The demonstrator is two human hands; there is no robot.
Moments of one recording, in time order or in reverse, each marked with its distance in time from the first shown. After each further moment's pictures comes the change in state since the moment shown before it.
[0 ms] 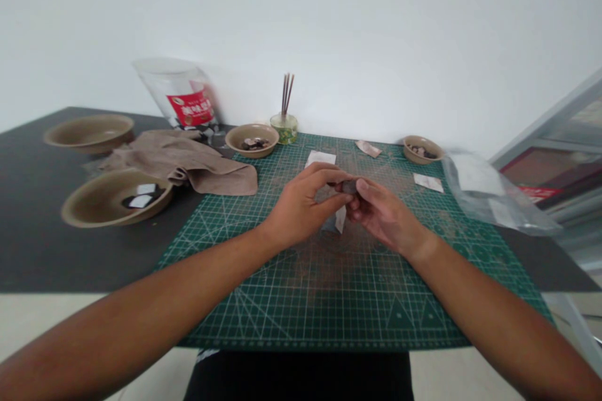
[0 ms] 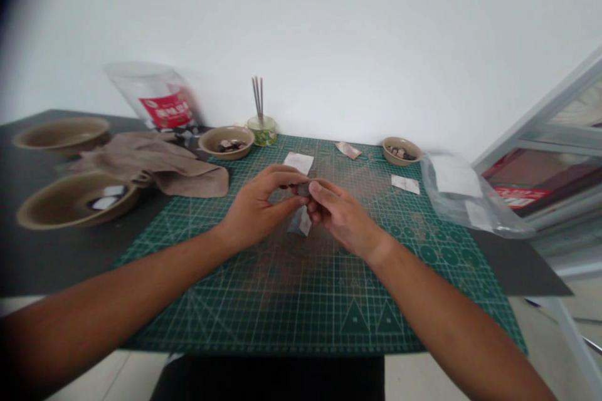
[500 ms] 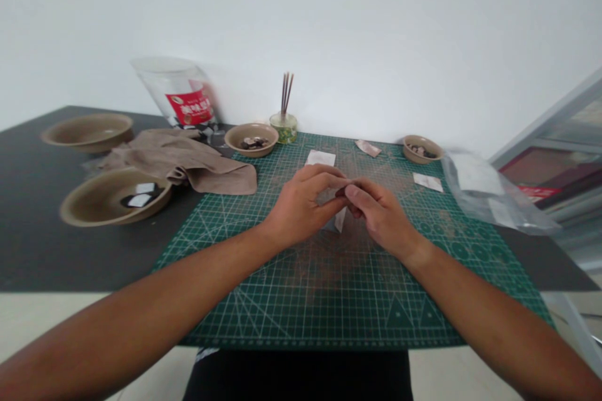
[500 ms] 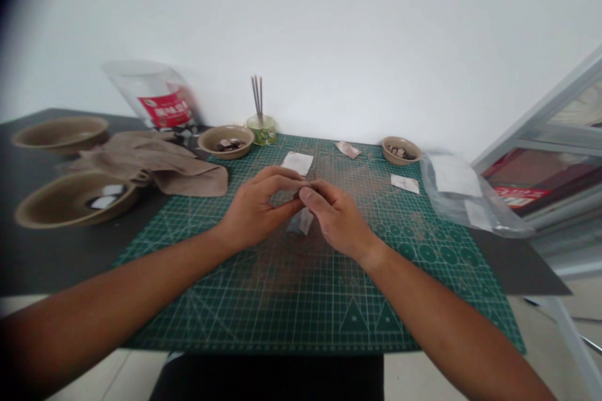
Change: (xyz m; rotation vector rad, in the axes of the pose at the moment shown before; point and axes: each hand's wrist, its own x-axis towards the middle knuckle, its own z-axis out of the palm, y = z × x) left_hand 0.000 -0.002 0.002 0.143 0.051 0.104; right_hand -0.002 0.000 0.006 -0.539 0.106 -0.225
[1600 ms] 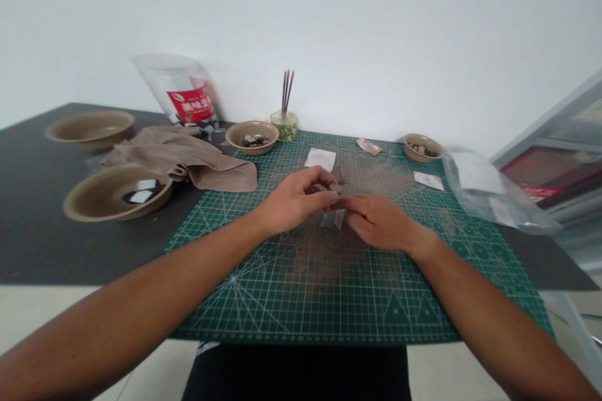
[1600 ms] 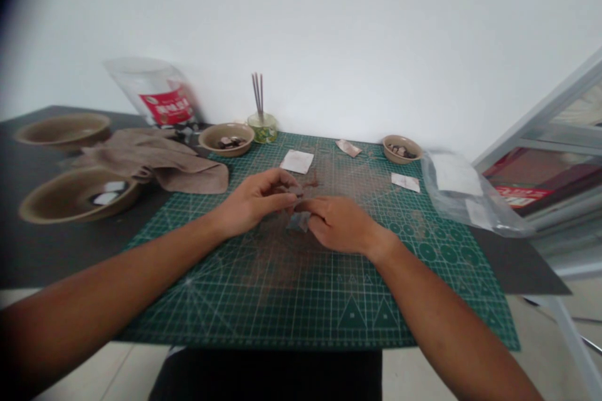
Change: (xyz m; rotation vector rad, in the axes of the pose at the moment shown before) left_hand 0.001 -0.010 -0.010 -0.503 -0.308 -0.507; right_hand 0.002 0.002 -0.024 -0.727 -0.459 -0.215
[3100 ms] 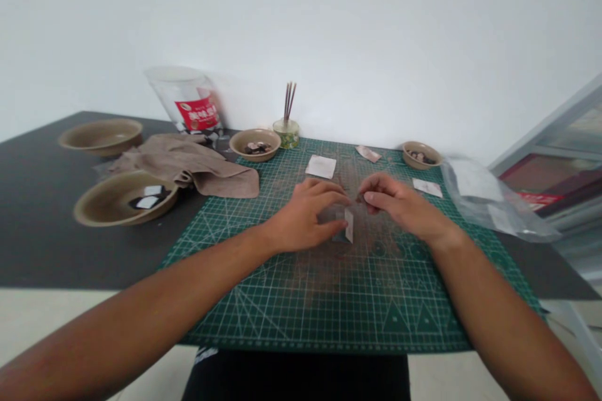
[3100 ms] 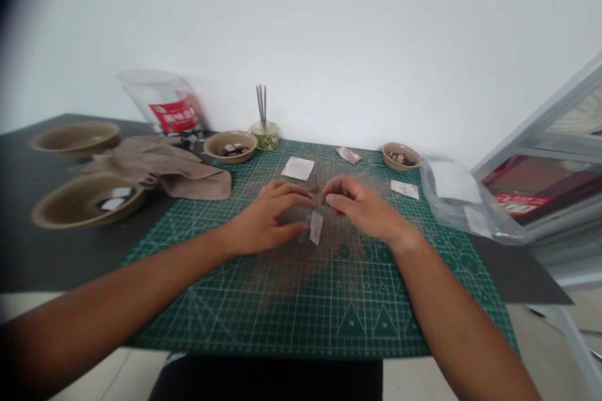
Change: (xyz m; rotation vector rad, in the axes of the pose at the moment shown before) left_hand -0.006 -0.001 0.009 0.633 -0.027 0.339; right_hand -0.008 0.015 -0.027 0.632 0.226 0.339
